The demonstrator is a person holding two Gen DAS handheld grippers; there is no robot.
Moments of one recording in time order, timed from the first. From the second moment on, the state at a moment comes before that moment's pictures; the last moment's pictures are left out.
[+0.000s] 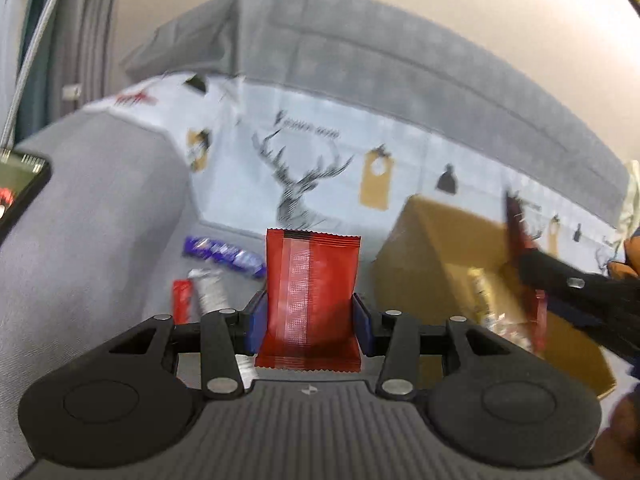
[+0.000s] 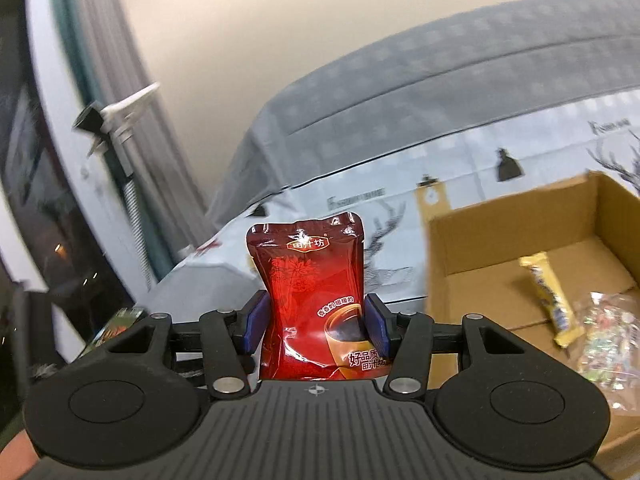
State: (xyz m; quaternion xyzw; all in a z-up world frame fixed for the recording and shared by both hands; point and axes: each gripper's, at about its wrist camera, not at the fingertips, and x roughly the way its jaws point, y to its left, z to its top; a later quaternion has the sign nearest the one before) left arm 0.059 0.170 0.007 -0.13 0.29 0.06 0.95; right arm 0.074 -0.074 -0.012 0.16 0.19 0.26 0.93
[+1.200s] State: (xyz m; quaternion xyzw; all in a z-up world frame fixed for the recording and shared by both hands) left arm 0.188 -0.049 0.060 -0.07 0.24 -0.08 0.96; right arm 0.101 -0.225 -0.010 0.24 0.15 0.03 0.96
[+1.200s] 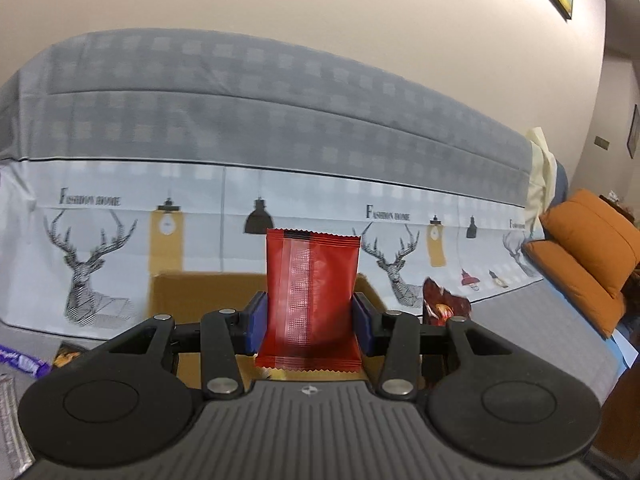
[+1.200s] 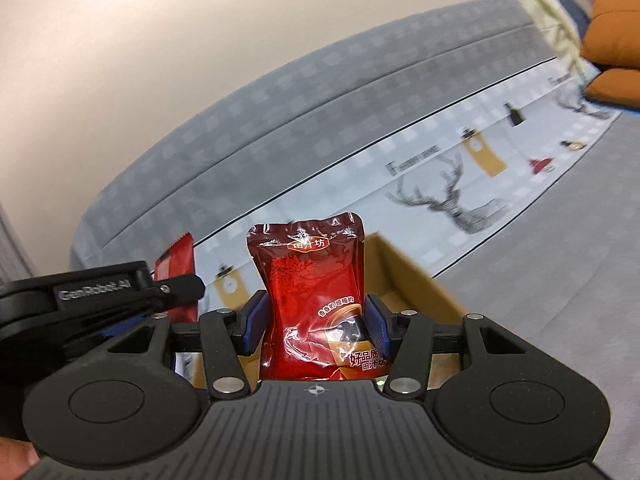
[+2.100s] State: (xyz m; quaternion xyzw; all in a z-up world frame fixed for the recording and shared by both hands) left arm 0.096 0.080 0.106 -0.05 0.17 -0.04 0.98; right arm 0.103 -0.192 -0.014 0.18 0.16 0.00 0.97
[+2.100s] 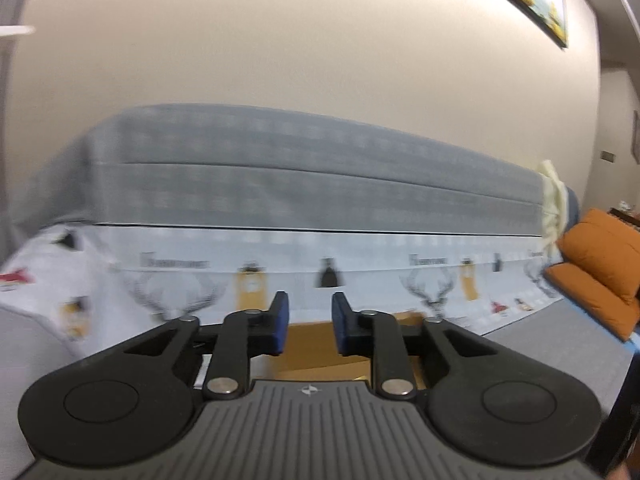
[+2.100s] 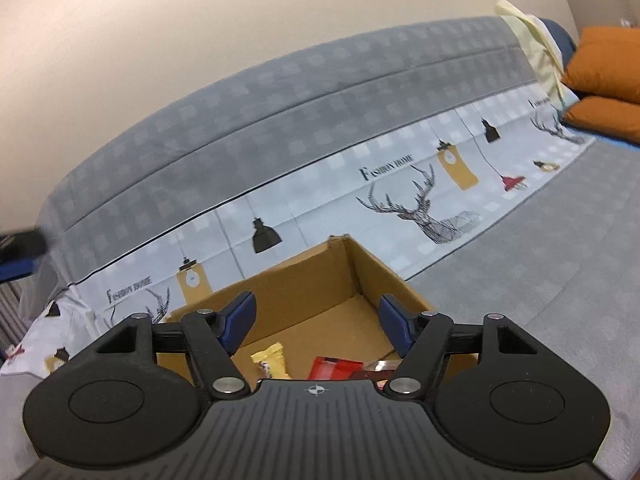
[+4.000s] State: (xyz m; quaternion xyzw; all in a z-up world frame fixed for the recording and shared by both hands) left arm 0.051 0.275 -0.103 -0.36 0.40 0.26 0.80; right arm 0.087 0.058 -0.140 -0.13 0.44 0.31 0.84
